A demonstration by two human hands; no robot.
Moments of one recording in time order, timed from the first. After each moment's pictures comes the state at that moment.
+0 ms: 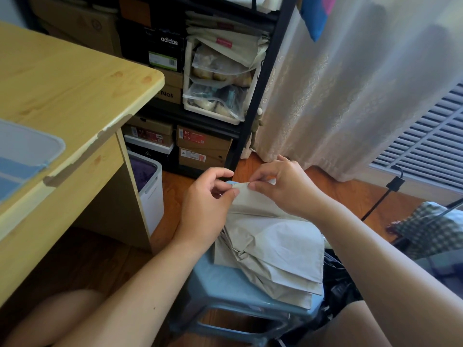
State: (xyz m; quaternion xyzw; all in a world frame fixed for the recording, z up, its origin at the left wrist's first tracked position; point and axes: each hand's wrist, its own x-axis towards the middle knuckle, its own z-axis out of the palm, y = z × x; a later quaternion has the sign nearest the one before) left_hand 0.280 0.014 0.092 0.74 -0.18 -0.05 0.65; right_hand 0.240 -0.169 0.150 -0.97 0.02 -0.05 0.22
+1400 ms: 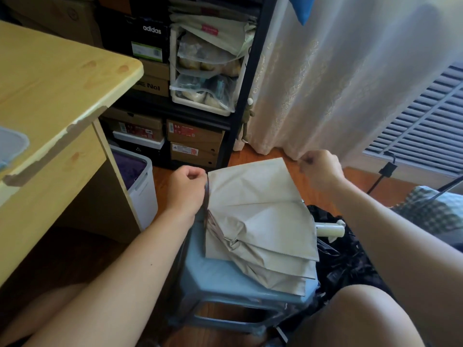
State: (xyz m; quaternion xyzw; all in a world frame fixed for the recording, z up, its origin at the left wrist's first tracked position) left_hand 0.321 -0.008 0.066 0.75 0.03 -0.14 0.64; right_hand 0.230 -0.275 0.117 -0.90 0.36 -0.08 0.23
